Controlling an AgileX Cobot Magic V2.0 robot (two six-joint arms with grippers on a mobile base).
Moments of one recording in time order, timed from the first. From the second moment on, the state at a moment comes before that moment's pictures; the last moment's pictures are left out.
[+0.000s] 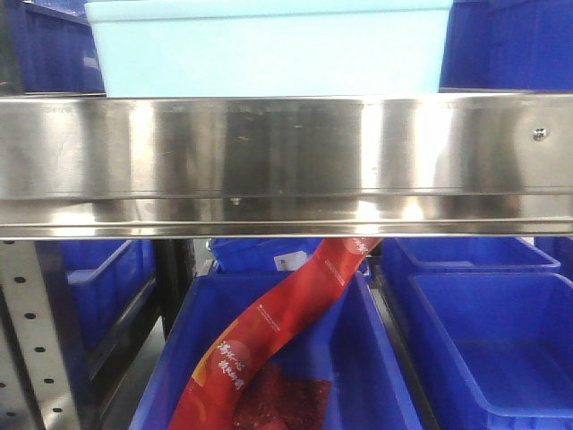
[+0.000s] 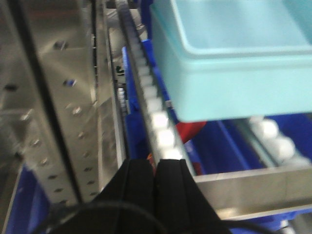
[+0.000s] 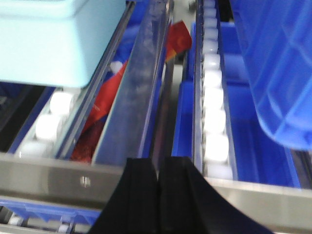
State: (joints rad) left arm -0.37 0.70 -0.74 0.12 0.54 -0.18; right arm 0.25 0.80 -0.69 -0.06 0.52 0.12
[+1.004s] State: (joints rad) left arm -0.37 0.37 -0.55 0.16 0.42 -0.19; right arm 0.25 0.17 -0.40 -0.06 0.33 0.10
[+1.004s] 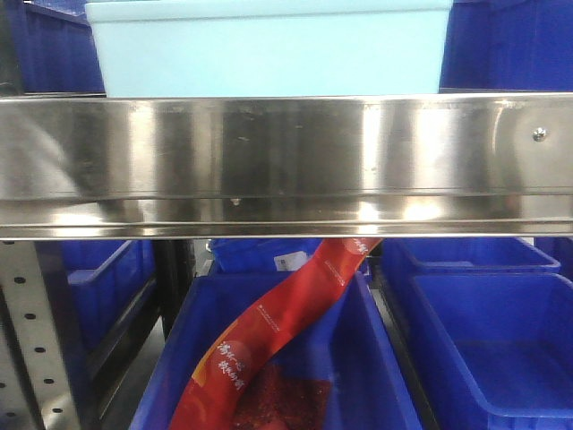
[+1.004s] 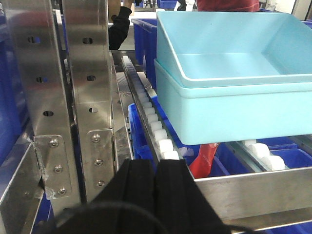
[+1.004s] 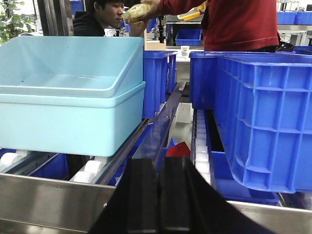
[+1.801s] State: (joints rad) left arm -0.25 0.30 -0.48 0.03 0.37 0.03; right arm 0.25 0.17 -0.40 -0.06 0.33 0.09
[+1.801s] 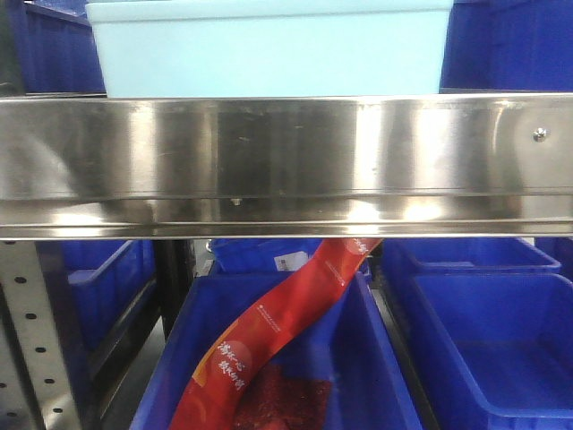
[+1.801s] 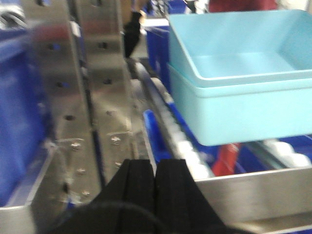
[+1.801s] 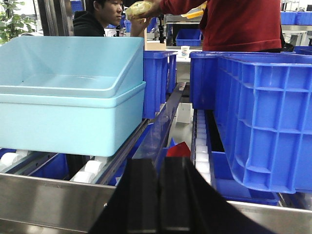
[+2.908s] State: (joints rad) left arm -0.14 0.01 0.00 -0.05 0.05 0.09; right arm 0.25 0.17 -0.40 -0.06 0.33 0.09
